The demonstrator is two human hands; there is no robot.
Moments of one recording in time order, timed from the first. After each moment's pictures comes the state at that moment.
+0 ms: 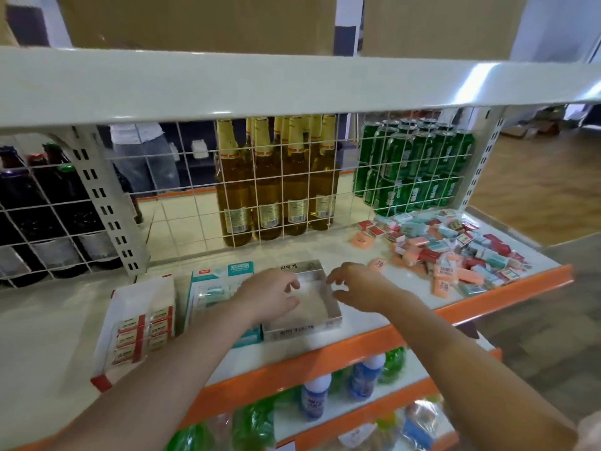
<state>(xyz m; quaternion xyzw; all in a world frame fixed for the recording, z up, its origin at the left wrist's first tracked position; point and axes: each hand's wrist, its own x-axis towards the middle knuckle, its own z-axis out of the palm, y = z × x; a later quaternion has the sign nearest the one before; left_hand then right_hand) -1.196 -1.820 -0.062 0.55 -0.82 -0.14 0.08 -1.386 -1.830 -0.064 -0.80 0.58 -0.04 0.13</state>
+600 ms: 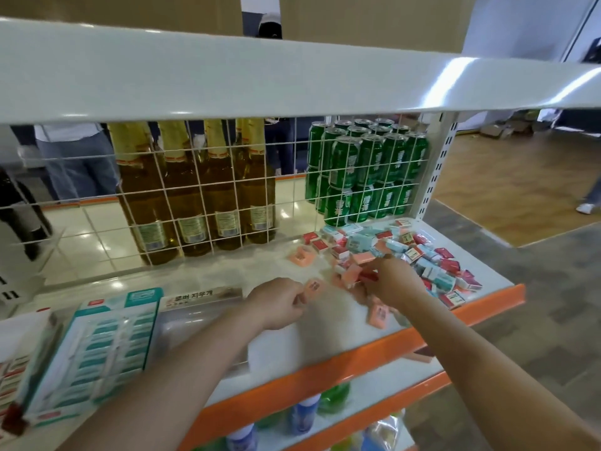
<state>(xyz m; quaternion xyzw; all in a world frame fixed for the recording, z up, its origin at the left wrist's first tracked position) -1.349 -1.897 -0.090 0.52 -0.84 -0.16 0.01 -1.567 -1.888 -0.071 -0.67 0.74 -0.06 0.06</state>
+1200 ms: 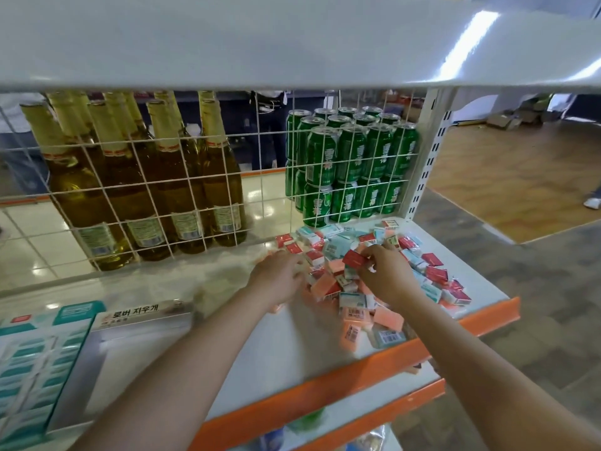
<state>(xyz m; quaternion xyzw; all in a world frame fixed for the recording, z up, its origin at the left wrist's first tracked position) -1.428 -1.956 -0.092 0.58 -0.79 -0.16 0.11 -1.618 -1.925 -0.074 -0.65 0.72 -0.19 0.10</state>
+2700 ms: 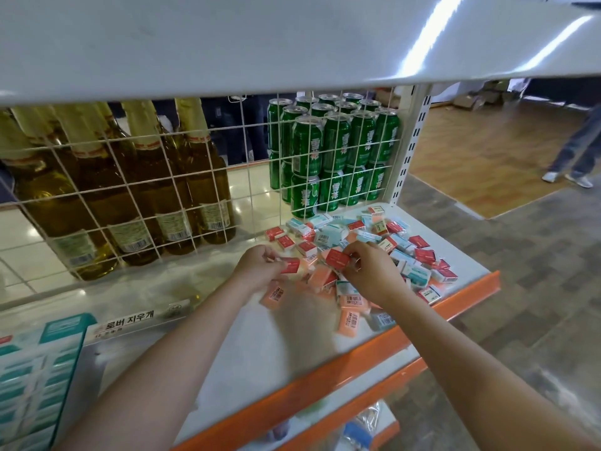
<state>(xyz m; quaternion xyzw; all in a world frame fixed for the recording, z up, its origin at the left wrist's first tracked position) -1.404 -1.968 -0.099 0.60 -0.56 -0.48 0.30 -1.592 -1.905 -0.076 -0.65 0.71 -0.22 0.13</state>
